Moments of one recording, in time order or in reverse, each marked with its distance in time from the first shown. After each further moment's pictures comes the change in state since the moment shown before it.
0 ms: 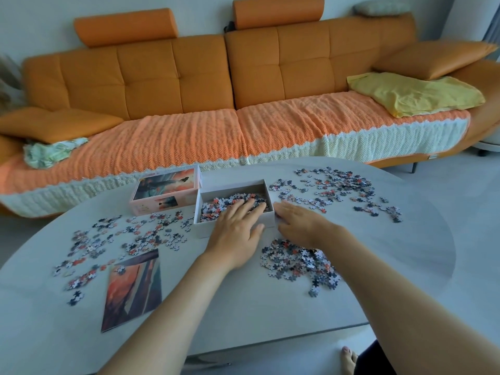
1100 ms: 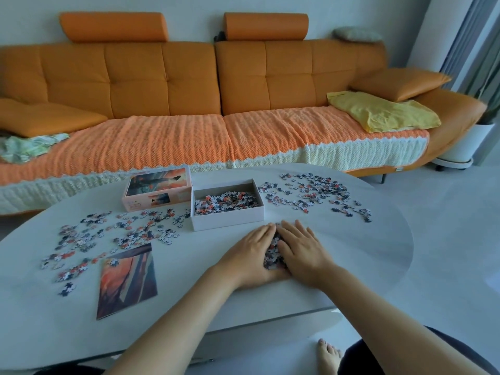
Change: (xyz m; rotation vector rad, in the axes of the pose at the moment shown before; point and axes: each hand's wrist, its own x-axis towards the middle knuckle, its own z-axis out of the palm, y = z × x) left_hand -0.039 0.049 0.006 -0.268 -0.229 0.171; right_hand -0.077 -0.001 0.043 -0.012 0.204 0.139
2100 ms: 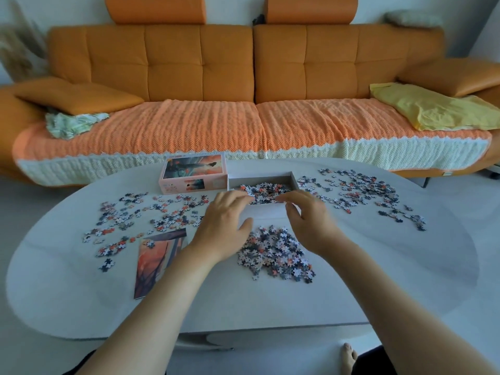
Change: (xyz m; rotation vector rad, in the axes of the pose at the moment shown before) left_hand -0.044 -0.077 -0.068 0.108 0.421 -0.154; right_hand 0.049 -0.076 -0.017 0.306 0.278 -0.214
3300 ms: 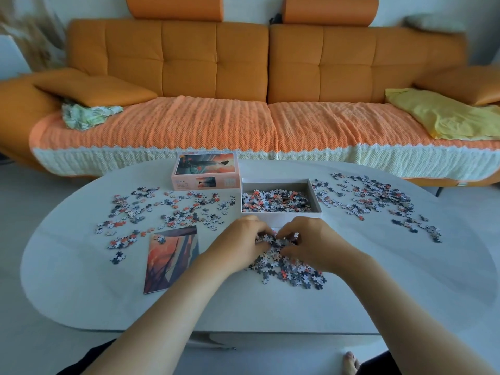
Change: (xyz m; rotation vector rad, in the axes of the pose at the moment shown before) left_hand -0.014 0.011 0.007 -0.198 -0.207 -0.080; right_hand -0.007 -0.008 0.006 -0.145 -0.436 0.052
